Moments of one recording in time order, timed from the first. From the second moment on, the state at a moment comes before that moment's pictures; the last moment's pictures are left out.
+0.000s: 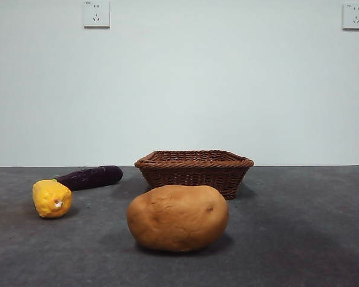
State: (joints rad) left arm 0.08 0.08 0.28 -0.25 0.19 -0.20; right arm -0.01 0.13 0.35 -0.24 -0.13 0.23
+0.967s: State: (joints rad) left arm 0.08 0.49 0.88 -0.79 0.45 0.04; right arm -0.01 0.63 0.99 -0.87 -0.32 -0.05
